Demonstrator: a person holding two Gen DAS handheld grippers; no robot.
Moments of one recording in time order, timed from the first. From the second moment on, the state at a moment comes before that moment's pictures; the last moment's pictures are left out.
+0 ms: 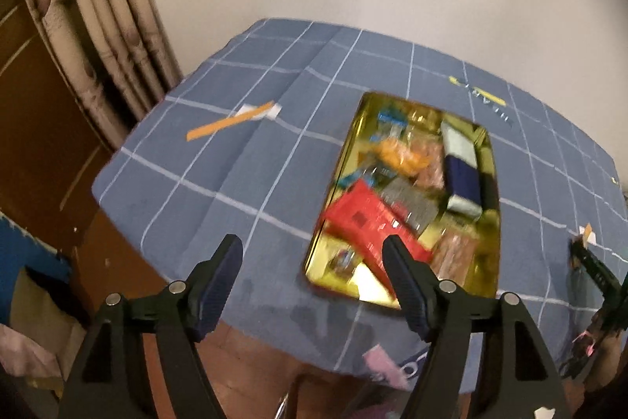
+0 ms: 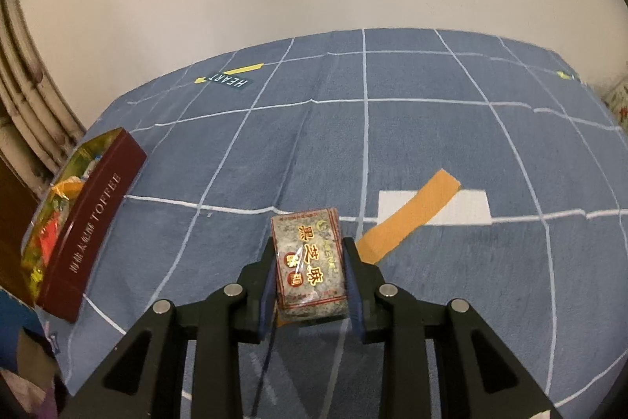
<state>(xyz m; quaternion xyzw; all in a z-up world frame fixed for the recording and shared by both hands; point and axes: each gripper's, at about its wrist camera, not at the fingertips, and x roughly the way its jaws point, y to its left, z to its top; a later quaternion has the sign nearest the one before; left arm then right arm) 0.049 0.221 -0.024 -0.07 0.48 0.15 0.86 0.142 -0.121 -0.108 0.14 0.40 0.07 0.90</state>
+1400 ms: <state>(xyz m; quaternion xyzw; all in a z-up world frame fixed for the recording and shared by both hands) 0.039 0.223 -0.043 -0.07 0.47 0.15 0.87 0.163 0.123 -0.021 0.11 0.41 0.27 0.86</state>
